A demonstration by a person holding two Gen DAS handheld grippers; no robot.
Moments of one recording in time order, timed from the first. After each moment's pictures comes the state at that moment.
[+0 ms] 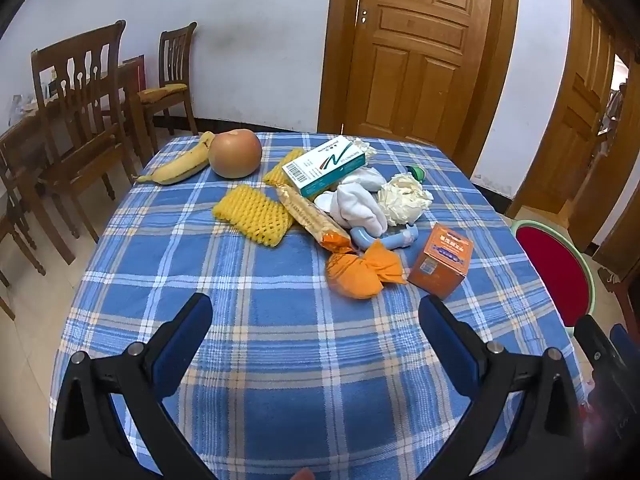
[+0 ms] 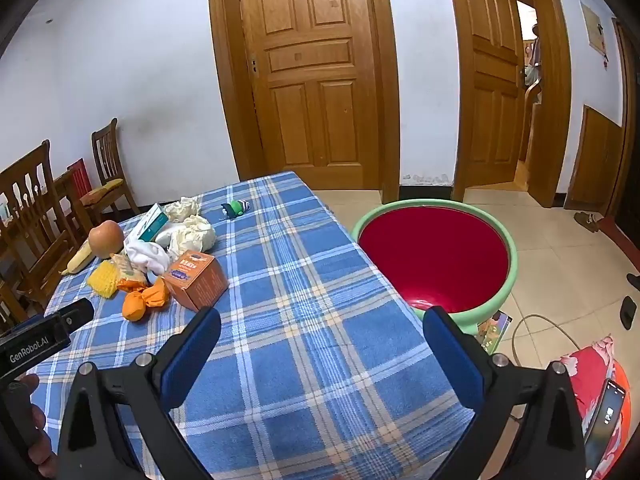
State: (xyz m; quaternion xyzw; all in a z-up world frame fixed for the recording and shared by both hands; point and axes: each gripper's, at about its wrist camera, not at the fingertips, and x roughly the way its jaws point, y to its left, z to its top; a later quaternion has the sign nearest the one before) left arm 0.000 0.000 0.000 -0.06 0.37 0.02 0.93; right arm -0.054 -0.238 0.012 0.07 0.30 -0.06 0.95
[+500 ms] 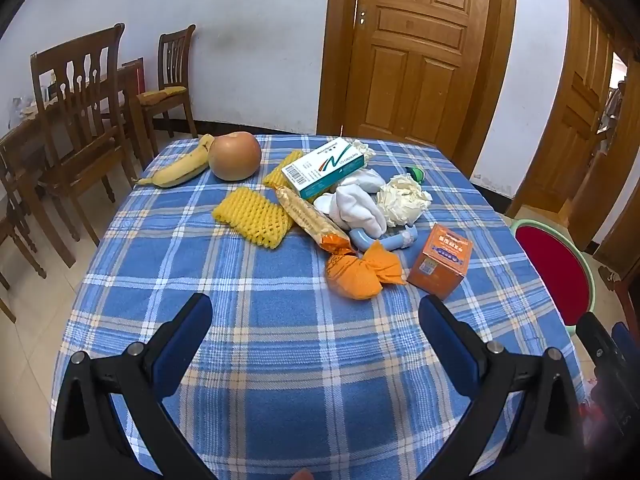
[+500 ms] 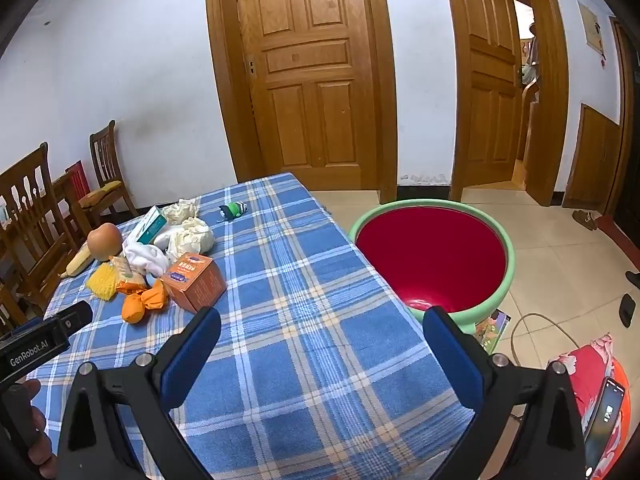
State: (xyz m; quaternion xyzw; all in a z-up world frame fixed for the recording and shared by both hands) left arm -0.003 0.002 0.001 -0.06 0.36 0.02 0.93; right arm -0.055 -0.240 0.013 0.07 0.30 -0.06 0.95
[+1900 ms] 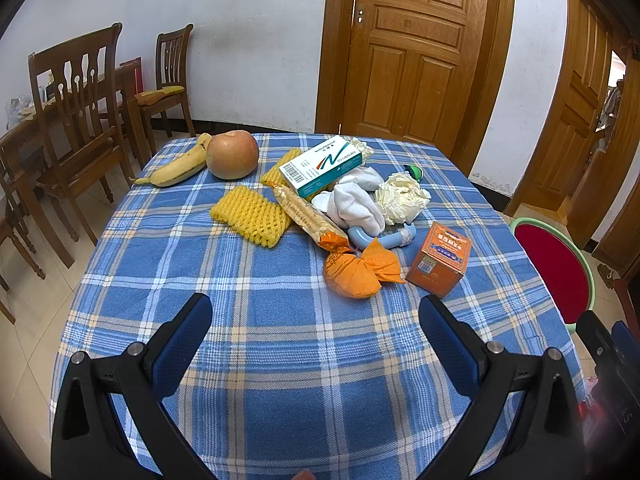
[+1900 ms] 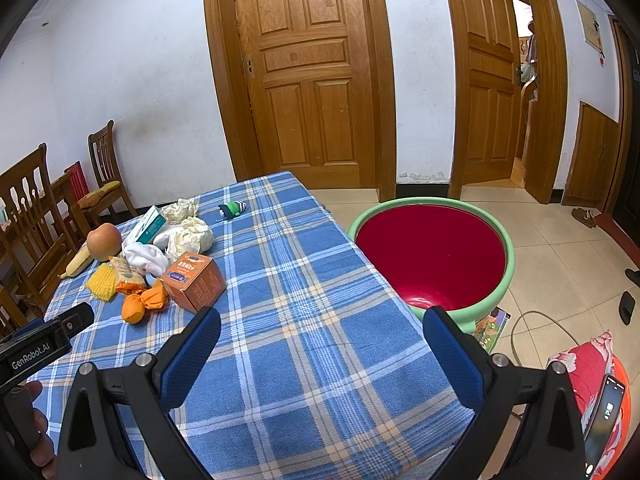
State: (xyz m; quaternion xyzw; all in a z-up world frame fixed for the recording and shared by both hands) left arm -0.001 0.000 0.002 -0.05 0.36 0.02 0.93; right arm -0.054 -0.240 0.013 0.08 0.31 -0.06 0.95
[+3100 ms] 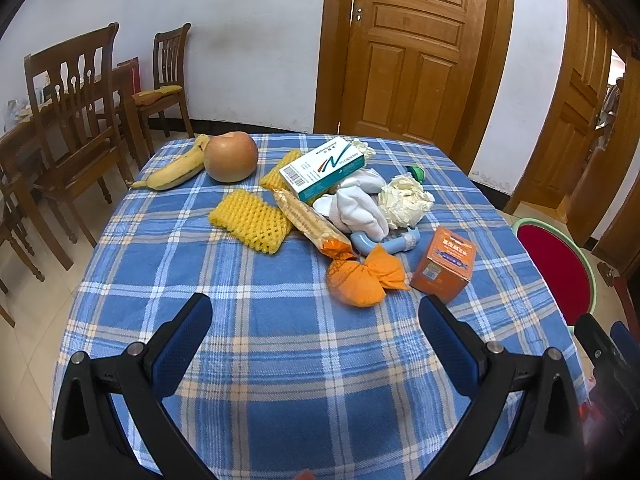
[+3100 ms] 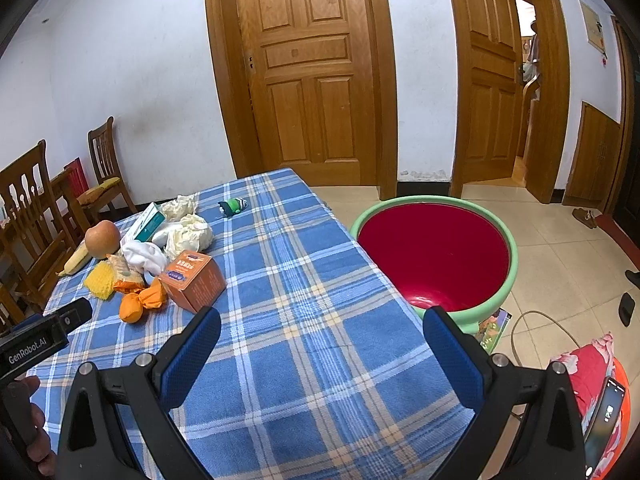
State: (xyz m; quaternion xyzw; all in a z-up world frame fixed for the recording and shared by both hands) left arm 0.009 0.000 0.001 -0.05 0.37 0.02 0.93; right arm -0.049 -0.239 0.009 0.07 0.31 -0.06 0.94
